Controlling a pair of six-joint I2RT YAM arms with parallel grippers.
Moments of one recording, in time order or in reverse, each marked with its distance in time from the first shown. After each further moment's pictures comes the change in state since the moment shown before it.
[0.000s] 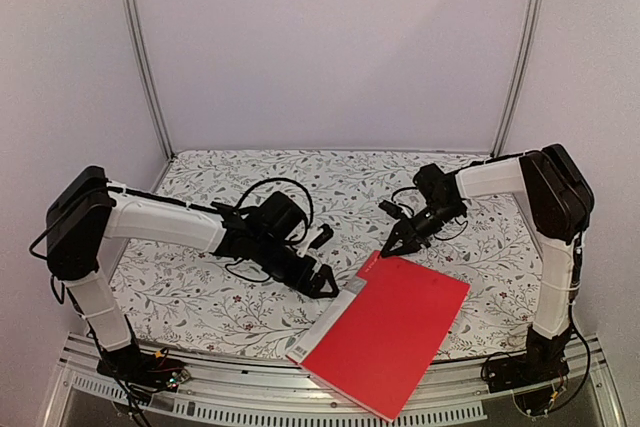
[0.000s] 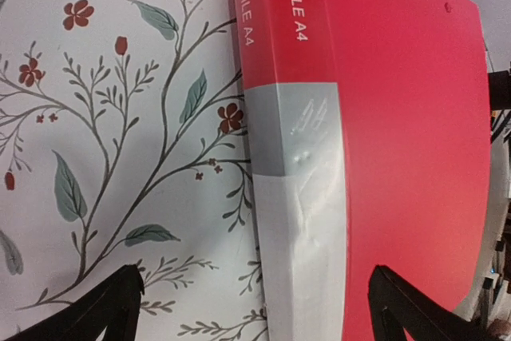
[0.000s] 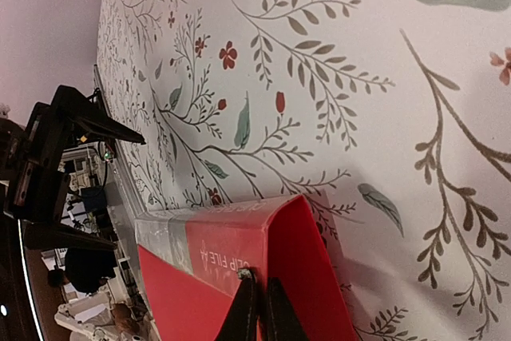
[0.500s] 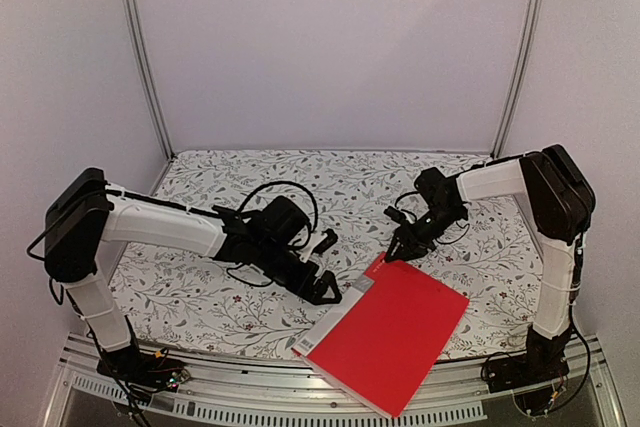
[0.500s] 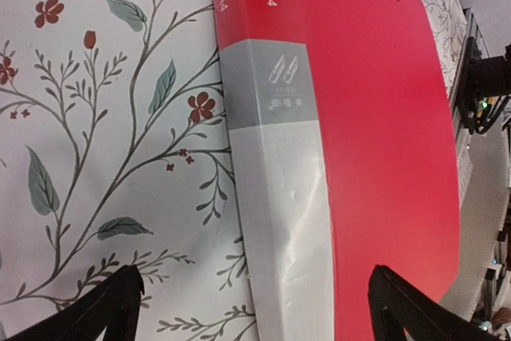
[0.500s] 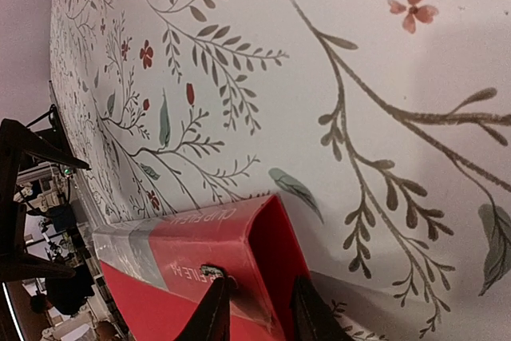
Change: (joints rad) left arm -0.033 -0.010 -0.007 0.005 -0.003 0.001; right arm 0.002 -0.004 -0.022 0.015 0.131 0.030
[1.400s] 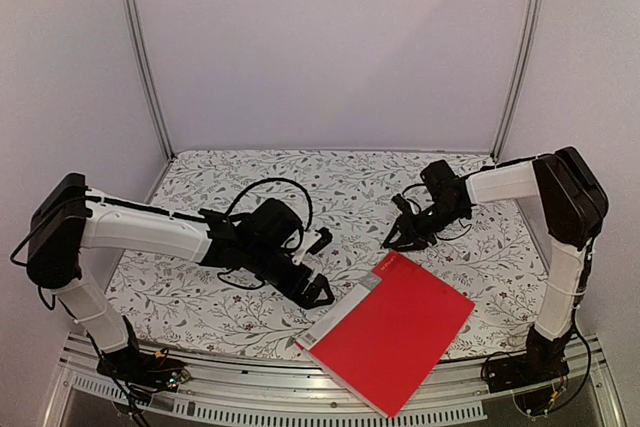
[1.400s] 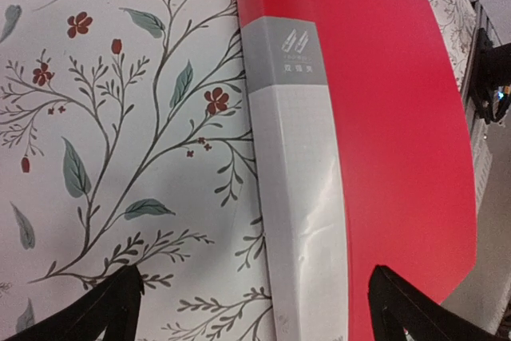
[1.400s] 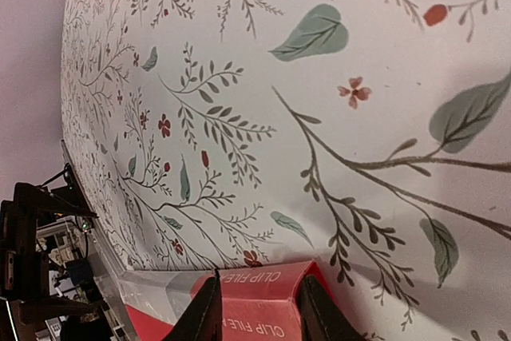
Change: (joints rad) left arm -0.031 -0.107 -0.066 0.002 -0.109 0.065; right arm -0.013 -0.095 -0.094 0.208 0.054 0.226
